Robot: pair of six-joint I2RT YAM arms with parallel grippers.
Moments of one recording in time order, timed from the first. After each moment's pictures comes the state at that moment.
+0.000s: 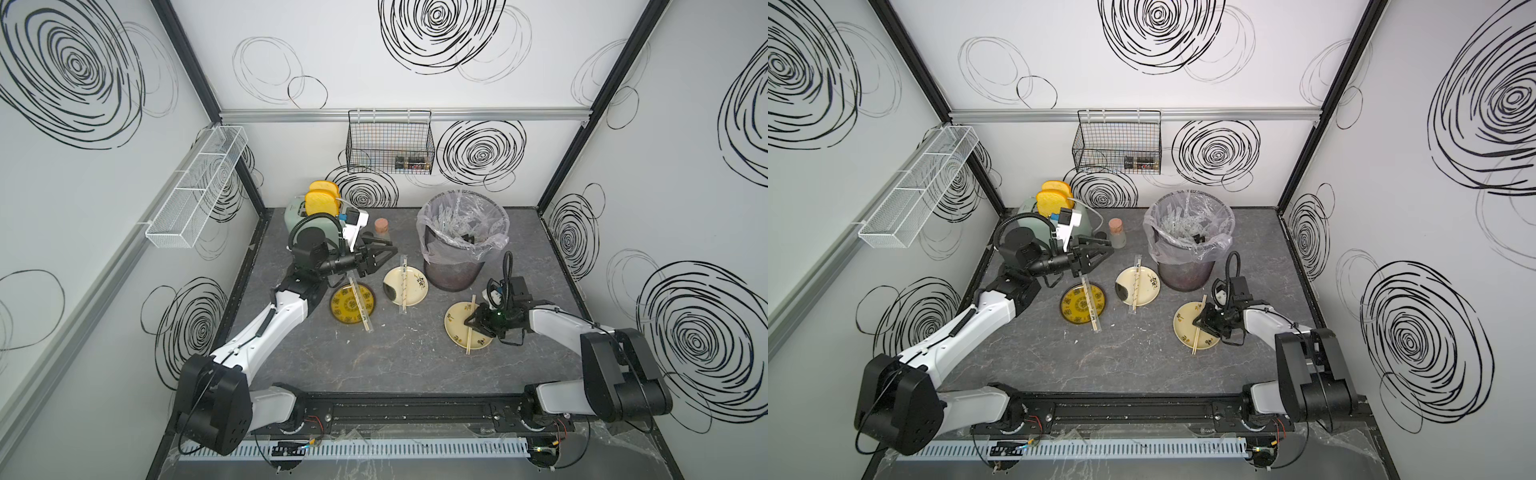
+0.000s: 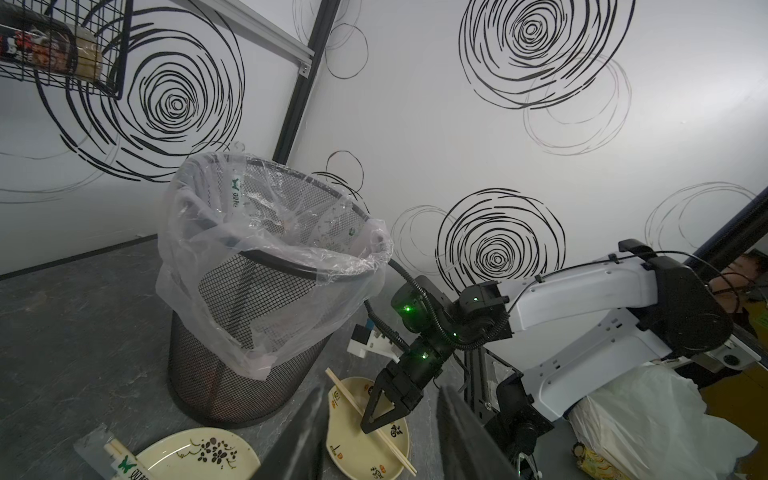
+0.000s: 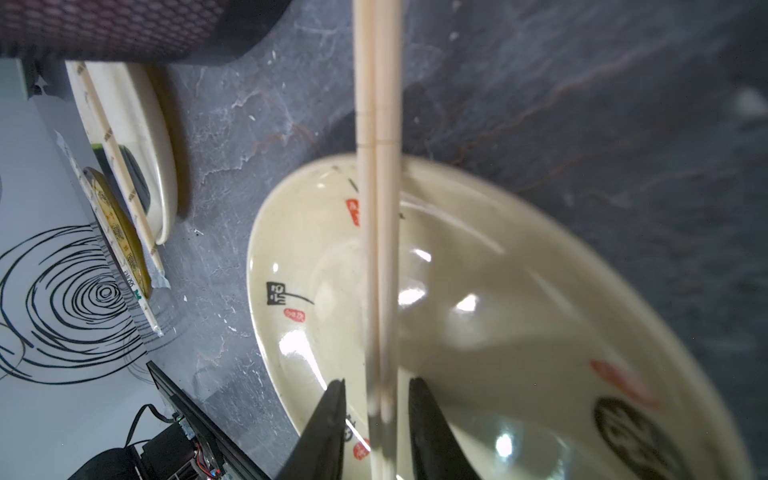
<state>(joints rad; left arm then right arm) -0.30 1.28 0.90 0.39 0.94 -0.47 0.15 1.37 0.54 -0.37 -0.53 0.53</state>
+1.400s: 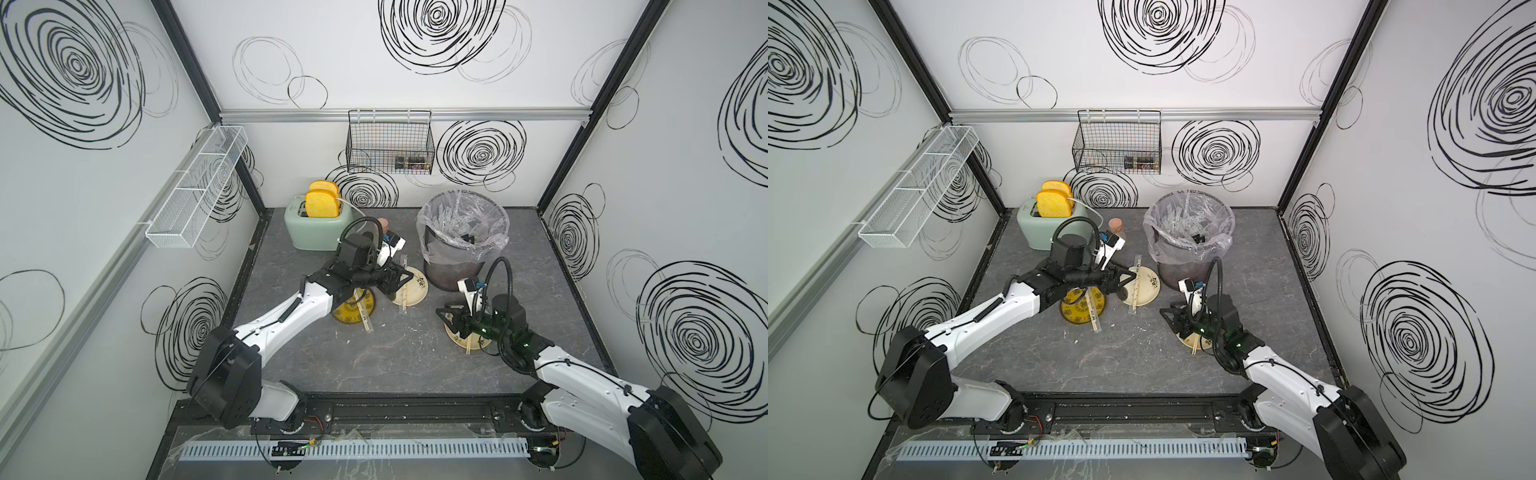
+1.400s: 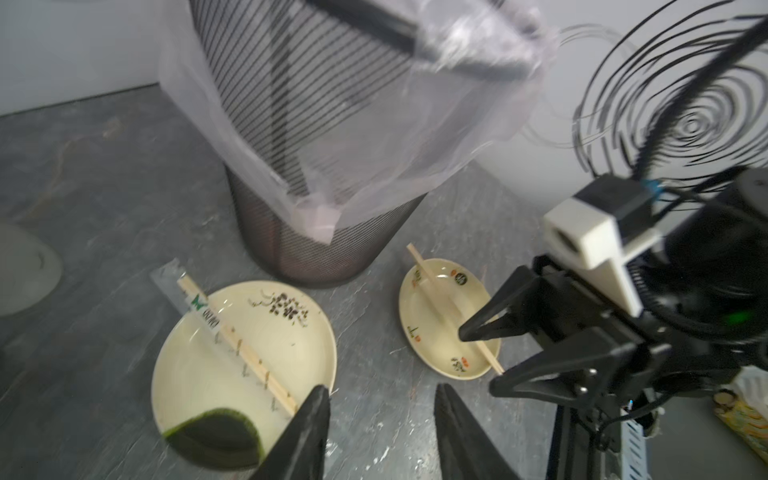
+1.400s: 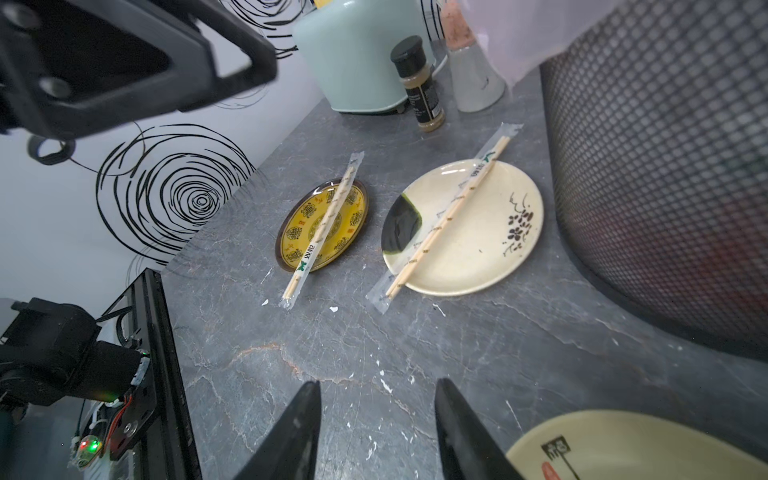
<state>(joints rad) -0.53 1.44 1.01 -0.17 0.47 -0.10 0.57 0.99 0.26 0.38 -0.38 0.35</state>
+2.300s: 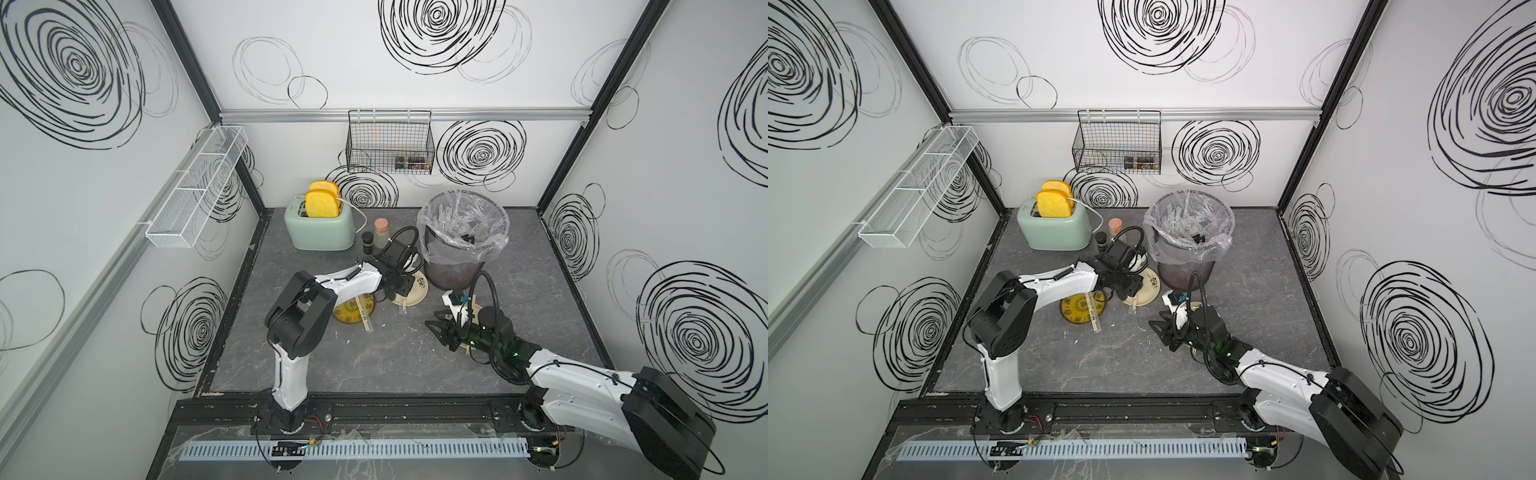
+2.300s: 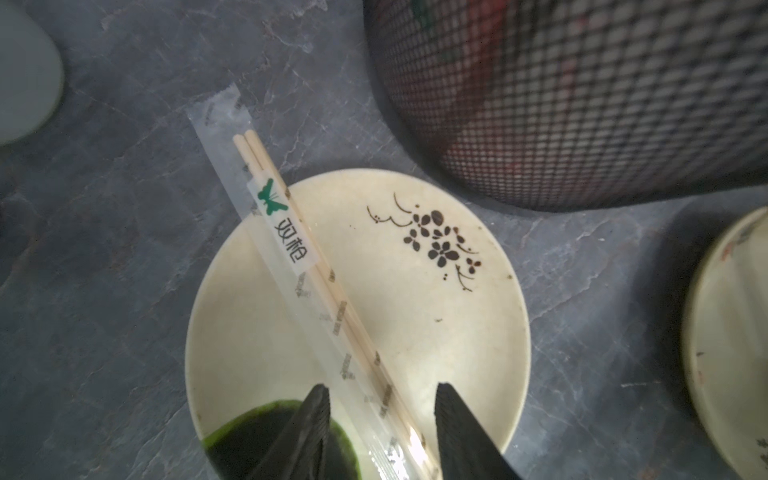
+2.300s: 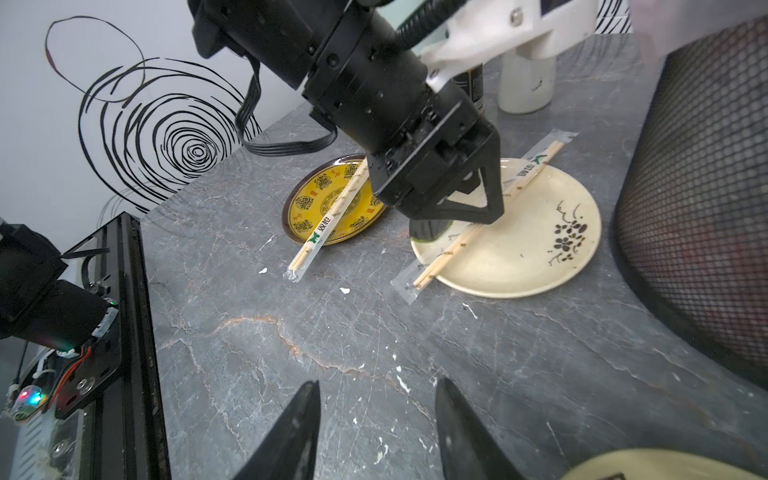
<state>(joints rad) -0.62 1.95 1.32 -0.38 0.05 -0.11 0.77 1.05 0.23 0.46 -0.20 0.25</state>
